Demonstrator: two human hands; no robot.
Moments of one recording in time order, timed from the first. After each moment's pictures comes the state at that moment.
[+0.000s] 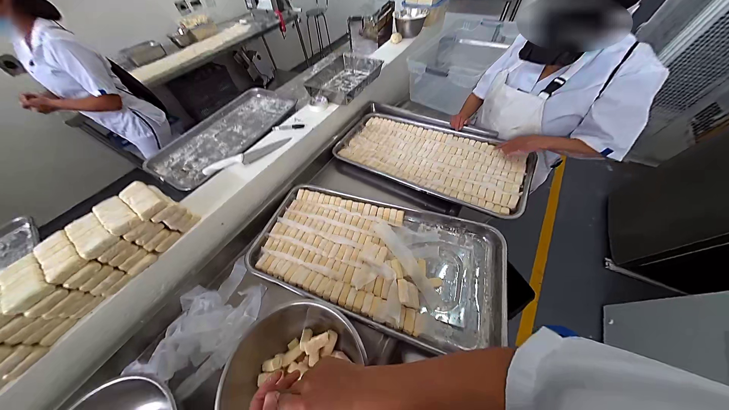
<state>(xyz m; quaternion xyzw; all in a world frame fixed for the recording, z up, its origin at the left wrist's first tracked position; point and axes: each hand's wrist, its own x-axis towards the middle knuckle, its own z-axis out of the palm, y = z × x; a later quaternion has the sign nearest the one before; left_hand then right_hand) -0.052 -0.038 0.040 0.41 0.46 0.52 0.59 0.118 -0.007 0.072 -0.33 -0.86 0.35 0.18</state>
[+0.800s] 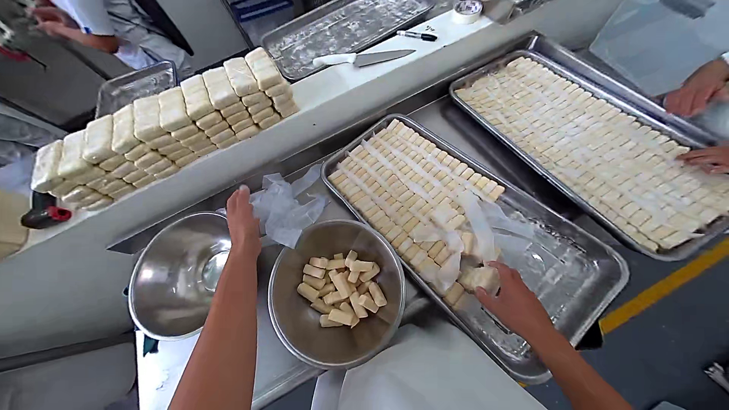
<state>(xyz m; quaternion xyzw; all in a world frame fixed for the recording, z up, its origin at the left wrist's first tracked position) -0.147 0.140 0.078 0.35 0.72 0.48 0.36 0.342 -0.046 -0.007 -0.79 -0.53 0.31 0.08</state>
